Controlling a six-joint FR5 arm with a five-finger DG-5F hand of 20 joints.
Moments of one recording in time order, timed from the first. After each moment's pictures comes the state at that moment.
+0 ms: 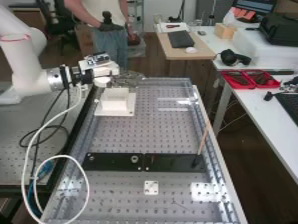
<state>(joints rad) 1.78 -1.73 -2.30 -2.30 -1.77 -0.78</state>
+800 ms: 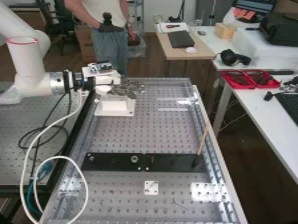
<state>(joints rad) 1.80 -1.77 -2.28 -2.37 -1.71 -0.78</state>
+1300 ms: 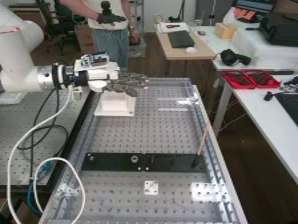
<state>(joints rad) 1.67 -1.66 -2.26 -2.40 -1.66 -0.74</state>
